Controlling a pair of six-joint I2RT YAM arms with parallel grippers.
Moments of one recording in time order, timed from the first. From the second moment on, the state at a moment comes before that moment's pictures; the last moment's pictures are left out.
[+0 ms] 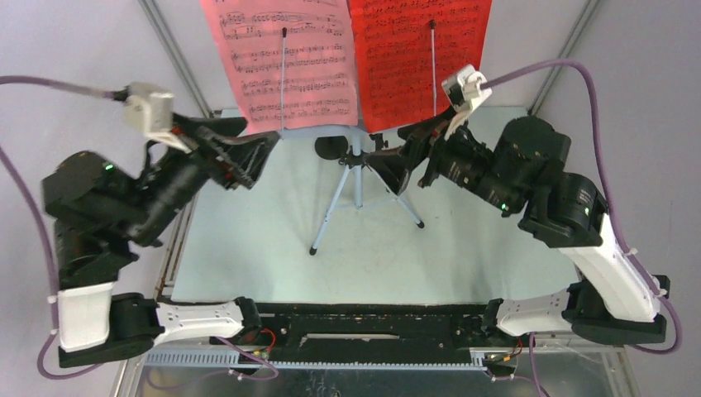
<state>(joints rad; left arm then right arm) -1.11 1.00 1.99 -0.79 -0.48 -0.12 1.13 1.23 1.94 -0.69 0.25 0.21</state>
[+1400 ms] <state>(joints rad) -0.38 1.25 2.16 -0.81 0.36 -0.30 0.92 1.27 2.03 -0.76 -0.09 0.25</state>
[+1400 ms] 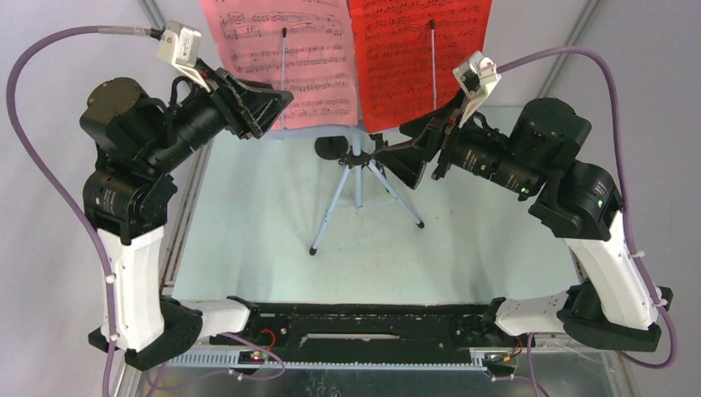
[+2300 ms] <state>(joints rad) -0.36 1.30 2.16 -0.78 0.36 -0.29 0.92 1.21 2.00 -0.75 -0.09 0.24</state>
